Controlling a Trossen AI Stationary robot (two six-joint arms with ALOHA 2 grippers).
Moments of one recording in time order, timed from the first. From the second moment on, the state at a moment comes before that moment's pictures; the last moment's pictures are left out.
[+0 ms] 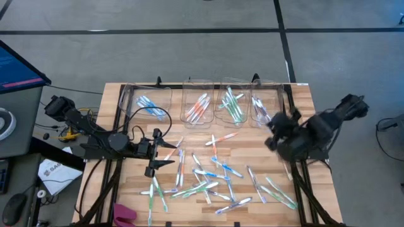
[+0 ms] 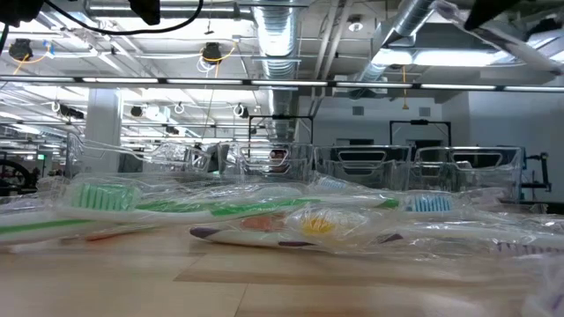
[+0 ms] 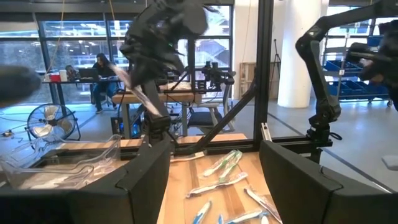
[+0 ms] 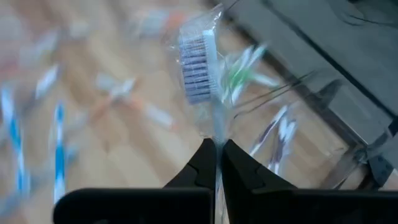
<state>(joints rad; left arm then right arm) -0.49 1.00 0.38 0.77 -0.40 0.07 0.57 1.12 1.29 -1.57 0.80 1.14</state>
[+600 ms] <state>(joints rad) -0.49 1.00 0.38 0.77 -0.40 0.07 0.05 0.86 1.06 -1.52 0.94 0.97</state>
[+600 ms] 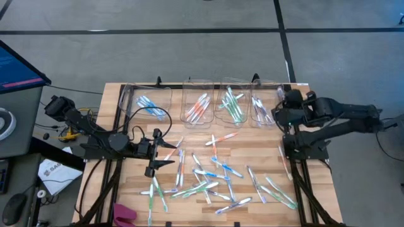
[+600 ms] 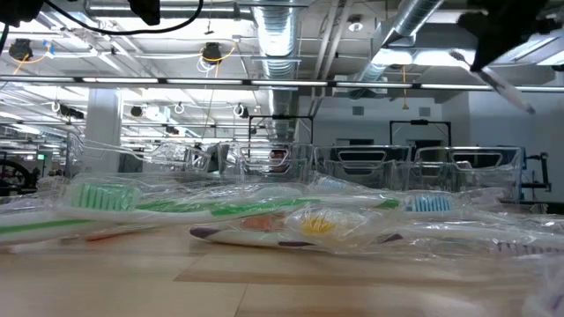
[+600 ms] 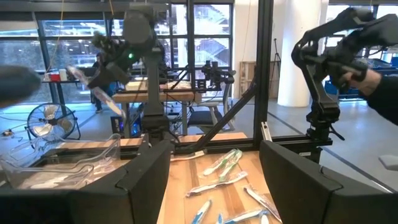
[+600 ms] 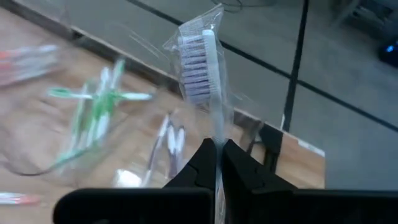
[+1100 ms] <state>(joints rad) -0.49 1.00 0.38 0.79 -0.40 0.07 -0.31 0.63 0.84 -0.79 0.62 0.41</state>
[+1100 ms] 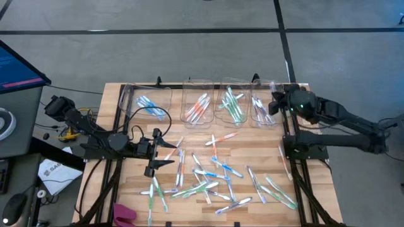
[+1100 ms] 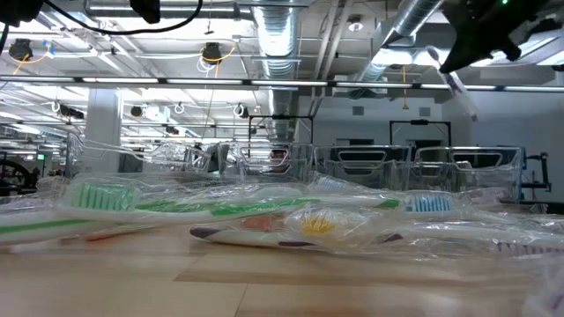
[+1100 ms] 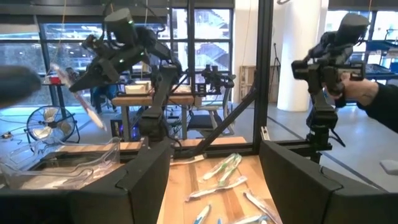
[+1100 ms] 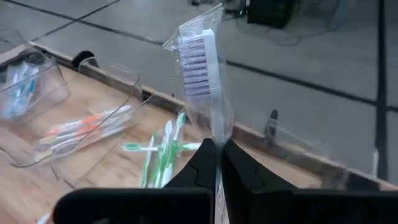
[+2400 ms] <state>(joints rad) -0.49 1.00 0.38 0.79 -0.39 0.07 -0.74 1.17 0.84 -0.83 0.40 0.42</state>
